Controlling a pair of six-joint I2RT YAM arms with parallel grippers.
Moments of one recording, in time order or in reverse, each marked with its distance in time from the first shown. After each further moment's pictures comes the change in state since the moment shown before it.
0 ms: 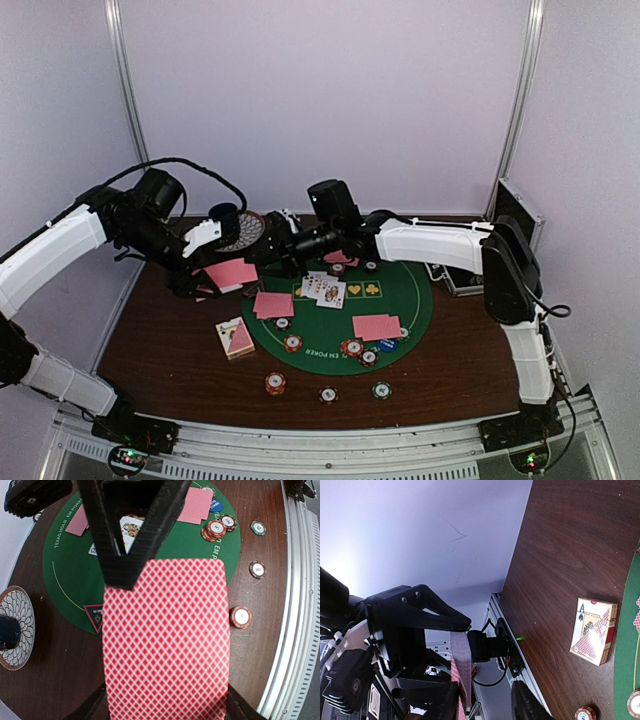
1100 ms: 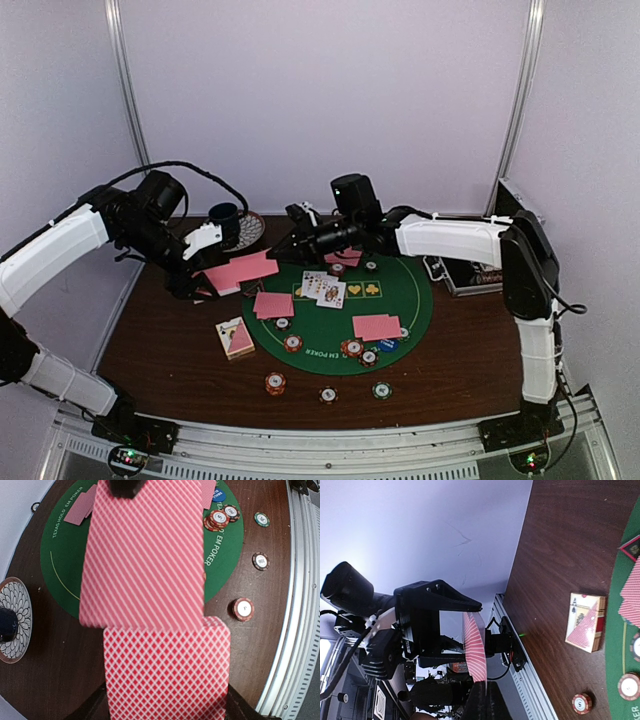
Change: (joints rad) left arm -0.003 0.012 0.000 -0.021 -0.032 0.003; right arm -0.058 -0.094 -0.134 0.071 -0.051 0.028
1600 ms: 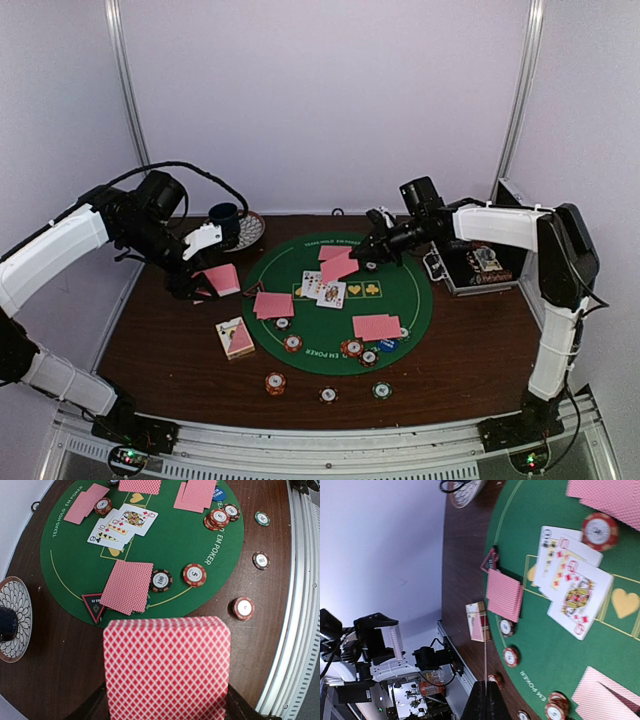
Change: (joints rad) left arm 0.000 0.000 0.000 -0.006 -0.005 0.000; right arm -0.314 -0.179 -0.255 -0.328 0.043 -0.330
